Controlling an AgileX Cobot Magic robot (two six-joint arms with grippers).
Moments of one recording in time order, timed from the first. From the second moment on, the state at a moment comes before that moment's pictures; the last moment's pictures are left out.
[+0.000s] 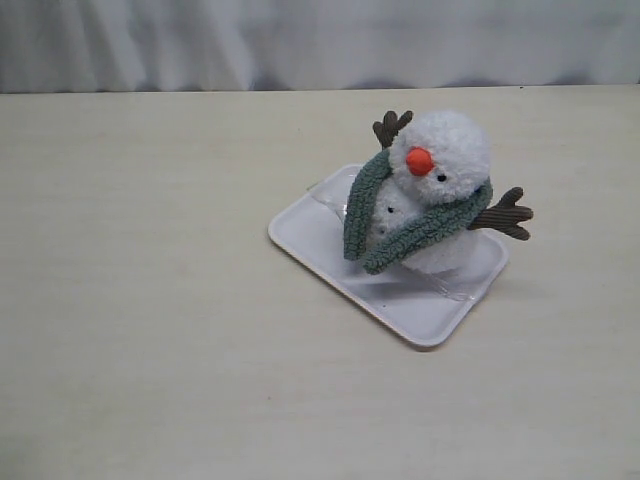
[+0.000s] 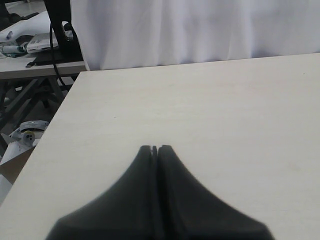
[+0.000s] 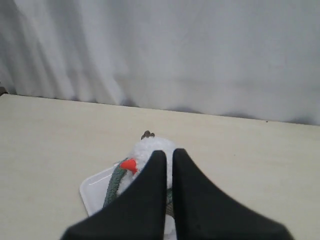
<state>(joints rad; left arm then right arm) 0.05 0.00 0.00 0.04 0.33 0.05 0.19 0.52 -0.92 0.08 0.76 -0.05</state>
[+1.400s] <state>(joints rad) 0.05 0.00 0.00 0.04 0.33 0.05 0.19 0.00 -0.92 0.10 0.79 -0.11</state>
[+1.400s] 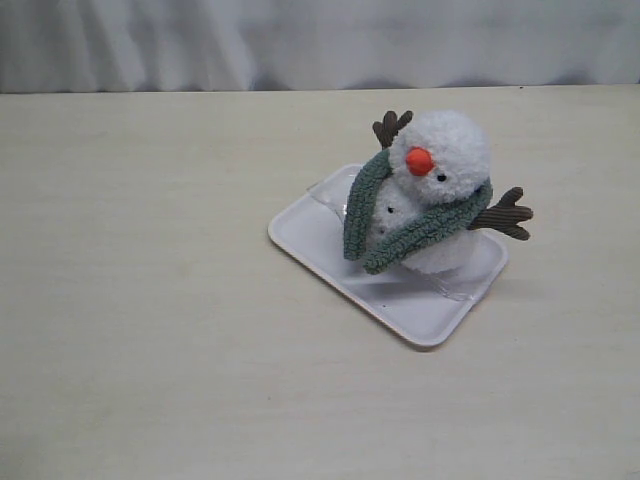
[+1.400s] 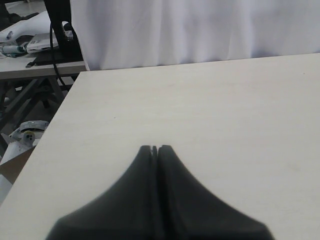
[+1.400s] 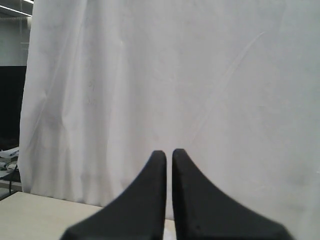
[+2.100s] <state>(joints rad) 0.05 0.00 0.00 0.04 0.33 0.05 0.19 0.00 -0.92 0.10 0.70 -0.11</state>
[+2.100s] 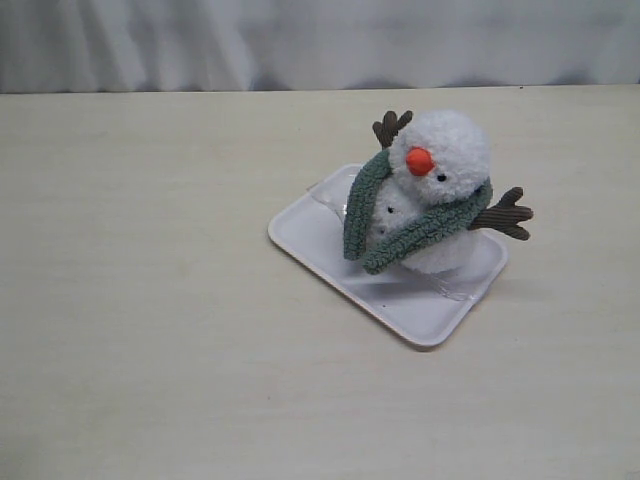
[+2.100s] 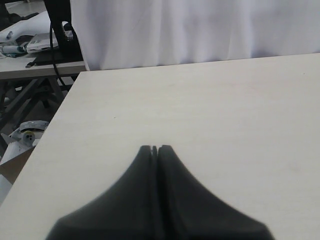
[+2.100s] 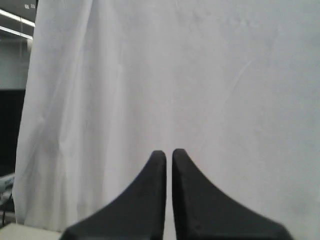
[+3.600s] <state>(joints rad) 0.05 0.00 0.00 0.04 0.33 0.05 0.05 0.00 -0.14 -0.08 -0.03 -0.11</state>
